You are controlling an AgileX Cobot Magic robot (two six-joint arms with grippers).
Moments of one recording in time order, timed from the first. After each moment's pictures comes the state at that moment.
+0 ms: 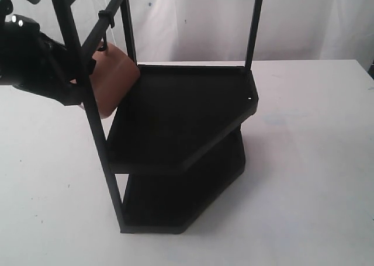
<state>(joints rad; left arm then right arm) -0.31 1.11 -0.88 -0.60 0.35 0.81 0.06 0.00 -0.01 0.10 0.16 0.20</state>
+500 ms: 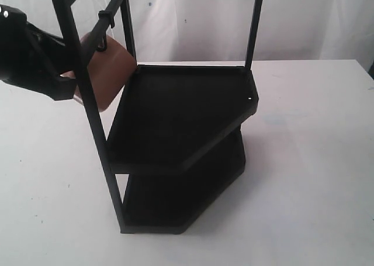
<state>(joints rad) -0.31 1.06 -0.87 -0.60 0.35 0.81 0.06 0.00 -0.01 0.10 0.16 0.20</state>
